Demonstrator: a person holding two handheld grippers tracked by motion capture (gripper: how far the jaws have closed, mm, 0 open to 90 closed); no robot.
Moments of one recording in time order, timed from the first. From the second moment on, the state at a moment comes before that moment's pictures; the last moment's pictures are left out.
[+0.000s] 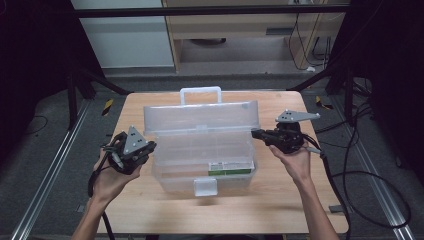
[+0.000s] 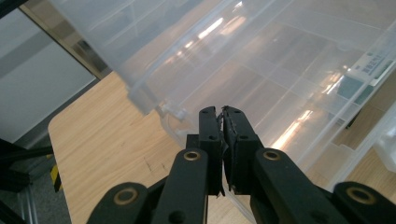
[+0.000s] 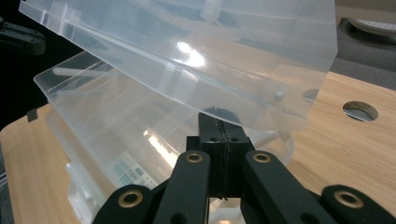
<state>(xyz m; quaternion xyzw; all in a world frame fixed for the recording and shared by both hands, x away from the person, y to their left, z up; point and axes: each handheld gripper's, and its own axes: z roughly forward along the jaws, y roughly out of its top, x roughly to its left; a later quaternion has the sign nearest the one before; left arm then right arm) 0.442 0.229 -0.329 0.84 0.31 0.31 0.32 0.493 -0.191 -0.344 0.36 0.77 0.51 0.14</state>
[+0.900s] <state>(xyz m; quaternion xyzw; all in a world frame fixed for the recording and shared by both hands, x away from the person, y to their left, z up) 0.443 0.246 -0.358 0.81 0.37 0.29 0.34 0.475 -0.191 -0.365 0.35 0.79 0.49 0.14</state>
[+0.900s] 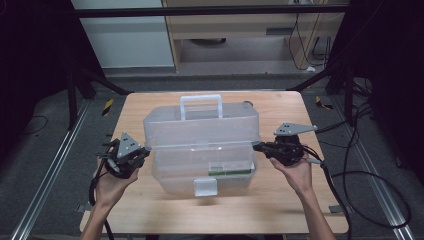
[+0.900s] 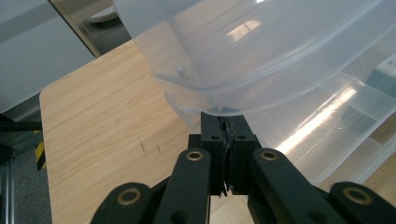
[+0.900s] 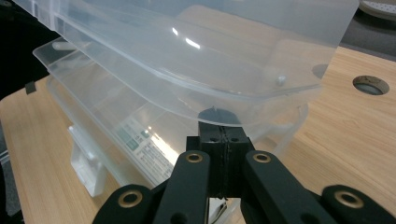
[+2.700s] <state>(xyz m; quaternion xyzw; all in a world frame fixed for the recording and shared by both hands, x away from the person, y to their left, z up) 0.463 0.286 -0.423 0.81 0.45 0.26 0.28 0.477 -0.222 -0.418 0.43 0.81 0.37 0.18</state>
